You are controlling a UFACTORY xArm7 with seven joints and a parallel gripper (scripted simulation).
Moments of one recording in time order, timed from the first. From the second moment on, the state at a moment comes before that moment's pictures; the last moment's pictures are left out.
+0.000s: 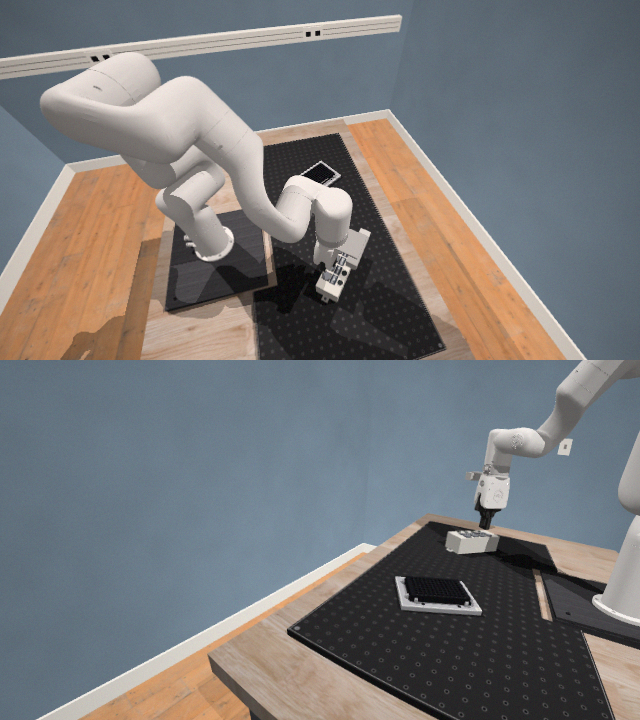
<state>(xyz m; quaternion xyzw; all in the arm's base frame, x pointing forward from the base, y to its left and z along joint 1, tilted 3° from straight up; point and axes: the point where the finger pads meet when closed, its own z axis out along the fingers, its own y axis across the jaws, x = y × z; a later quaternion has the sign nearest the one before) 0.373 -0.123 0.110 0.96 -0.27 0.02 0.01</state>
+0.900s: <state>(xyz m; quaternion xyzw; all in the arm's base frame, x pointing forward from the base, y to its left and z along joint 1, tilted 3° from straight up) 0.374 -0.123 0.095 0.96 -0.27 0.02 0.01</state>
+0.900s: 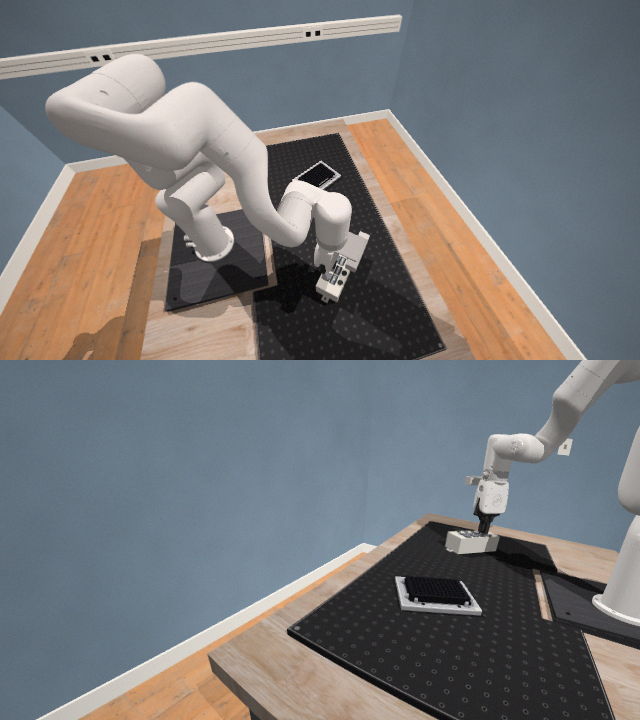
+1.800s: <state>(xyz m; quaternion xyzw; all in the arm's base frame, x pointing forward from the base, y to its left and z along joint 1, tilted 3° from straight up) 0.375 -0.123 0.084 0.96 -0.27 0.02 0.01</state>
